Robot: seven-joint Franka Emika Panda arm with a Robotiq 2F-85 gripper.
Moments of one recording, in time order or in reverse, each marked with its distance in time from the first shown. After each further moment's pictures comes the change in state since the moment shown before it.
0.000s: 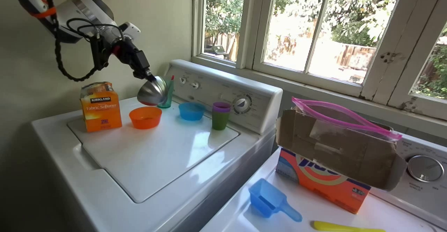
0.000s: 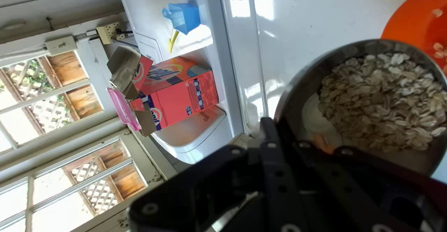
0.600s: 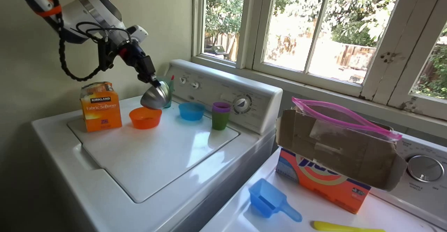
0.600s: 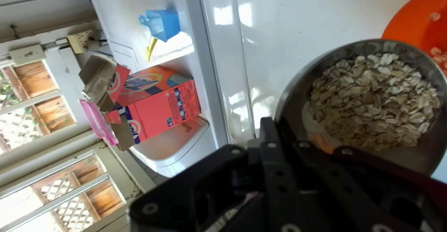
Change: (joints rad) arm -0.065 -0.040 0.003 -0.058 0.043 0.104 -0.028
